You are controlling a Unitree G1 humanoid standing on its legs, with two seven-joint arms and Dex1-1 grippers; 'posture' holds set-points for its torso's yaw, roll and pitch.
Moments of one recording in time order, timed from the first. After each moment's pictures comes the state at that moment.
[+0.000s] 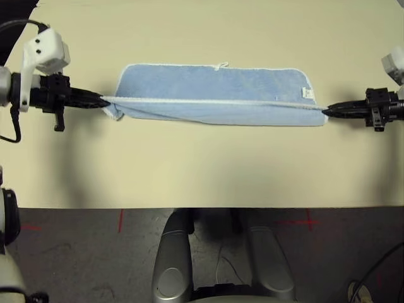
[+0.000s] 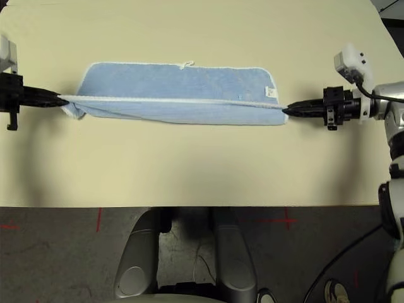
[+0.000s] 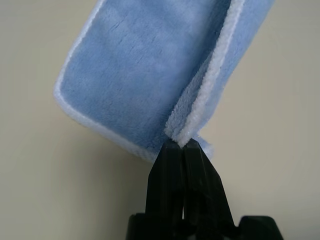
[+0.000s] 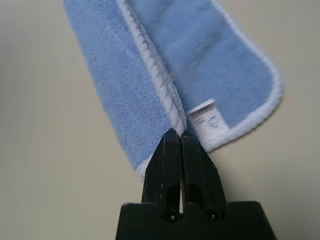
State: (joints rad) left arm -1.17 1.06 -0.15 0.86 -0.02 0.04 -1.58; right arm -1.14 -0.89 0.17 1.15 0.29 -0.15 1.51
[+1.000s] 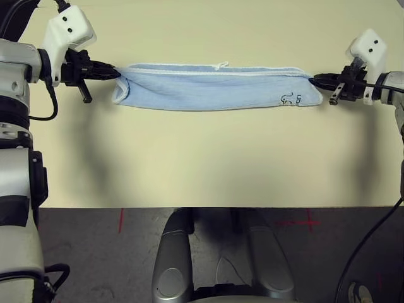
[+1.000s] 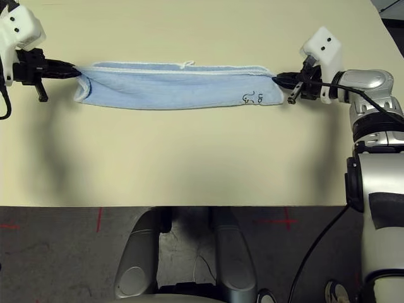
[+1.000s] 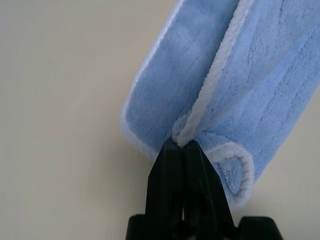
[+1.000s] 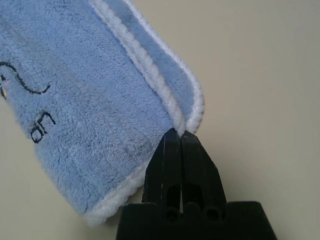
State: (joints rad) left arm -1.37 0.90 -0.18 1.16 0.16 -0.15 -1.30; right arm -1.21 -0.74 0.06 1.26 -0.02 -0.27 1.05
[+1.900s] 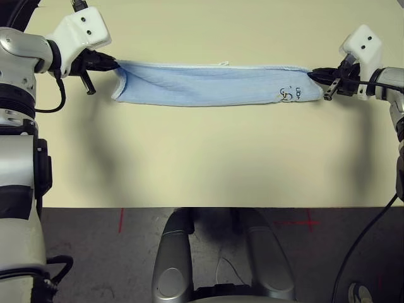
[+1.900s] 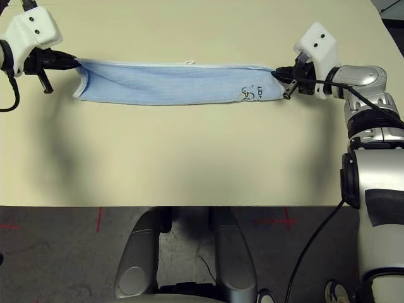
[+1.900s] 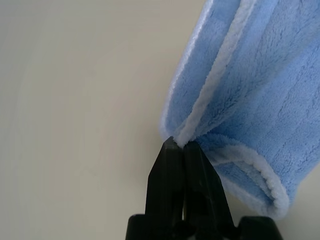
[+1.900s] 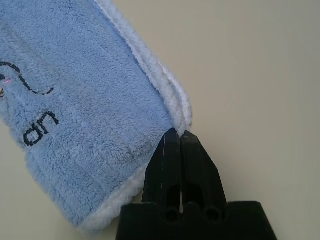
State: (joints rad) left arm -1.45 0.86 -0.22 1.25 0.29 -0.30 -1.11; right arm -1.23 -0.73 0.05 1.26 -0.06 -0.29 0.99
